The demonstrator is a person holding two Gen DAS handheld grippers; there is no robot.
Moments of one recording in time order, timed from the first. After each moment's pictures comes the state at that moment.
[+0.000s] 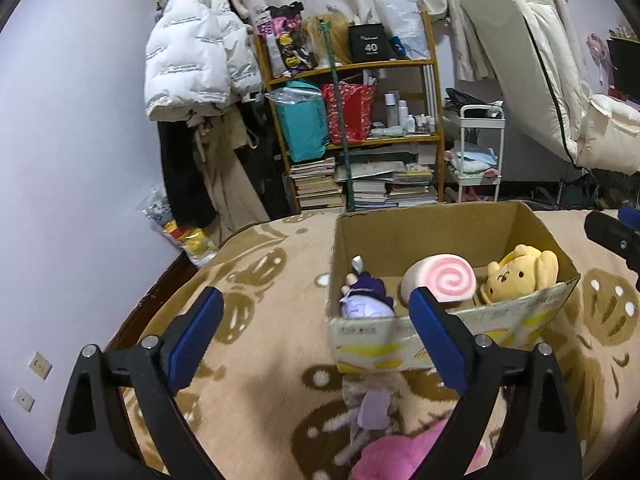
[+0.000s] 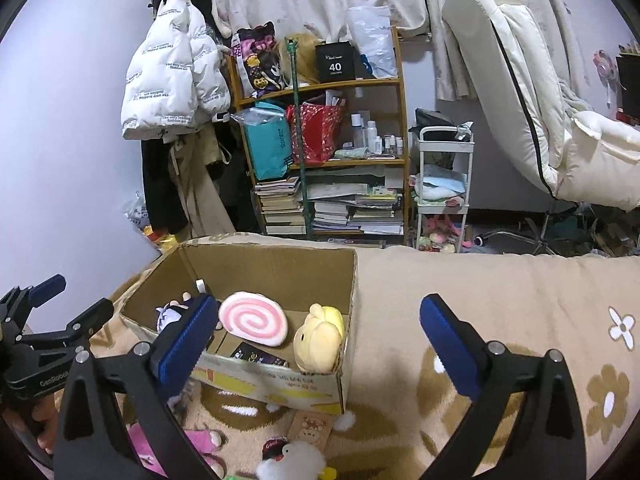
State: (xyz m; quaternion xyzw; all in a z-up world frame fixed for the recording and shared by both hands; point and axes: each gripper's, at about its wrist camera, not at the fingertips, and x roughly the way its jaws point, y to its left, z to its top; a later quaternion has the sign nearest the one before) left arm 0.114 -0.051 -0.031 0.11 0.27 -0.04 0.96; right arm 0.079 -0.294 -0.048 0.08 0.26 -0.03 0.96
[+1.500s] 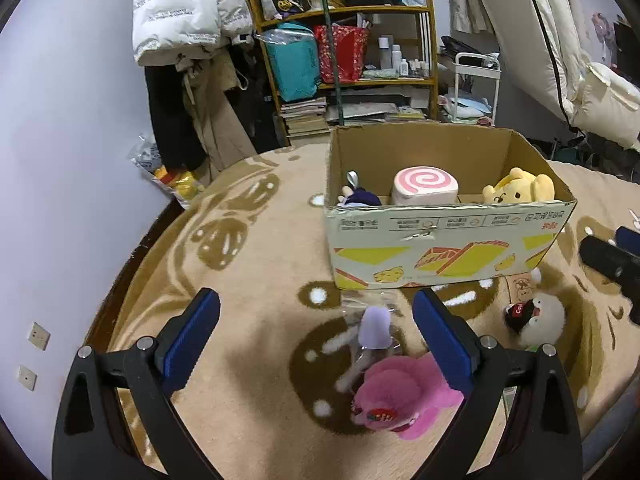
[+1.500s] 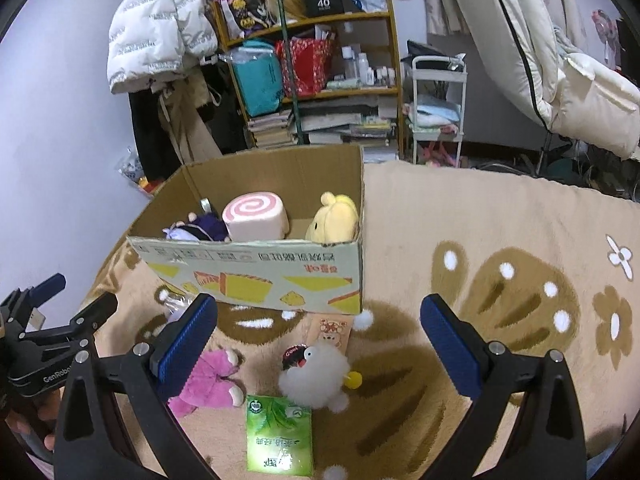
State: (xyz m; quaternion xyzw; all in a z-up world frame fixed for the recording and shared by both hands) left arm 0.098 -0.034 -0.067 0.11 0.37 -0.06 0.92; right arm 0.054 -0.273 -0.084 0.10 0.37 -0.04 0.92
